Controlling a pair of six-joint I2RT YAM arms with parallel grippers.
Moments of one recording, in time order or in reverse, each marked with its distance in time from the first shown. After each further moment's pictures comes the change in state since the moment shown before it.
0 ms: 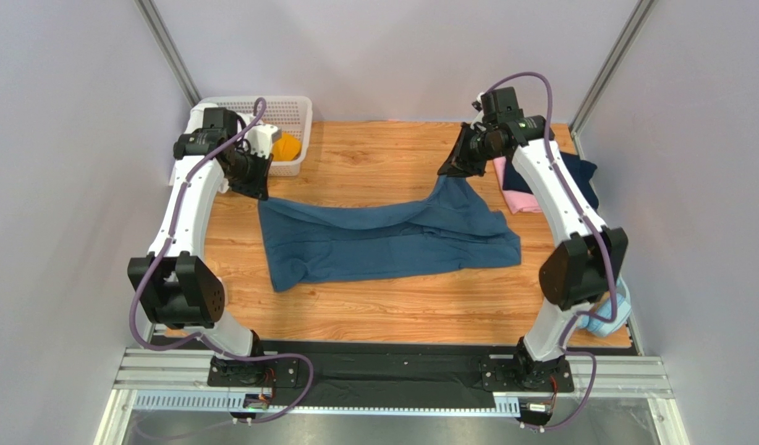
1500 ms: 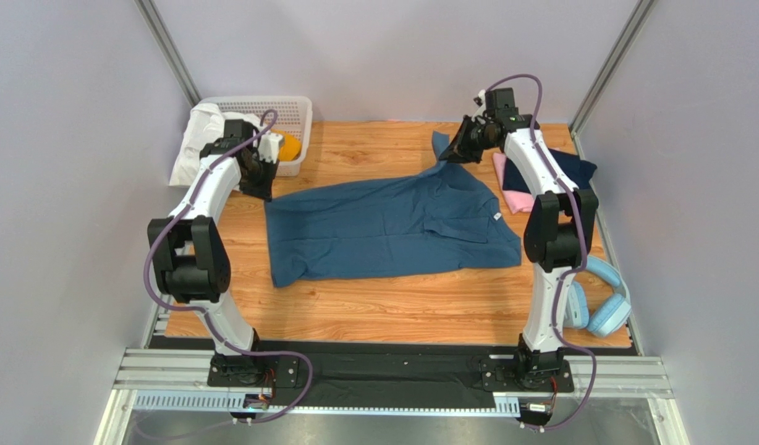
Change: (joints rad) left arm -0.001 0.208 -0.072 0.302 -0.128 -0.099; right arm -0.119 0.389 0.197 0.247 -0.133 -0.037
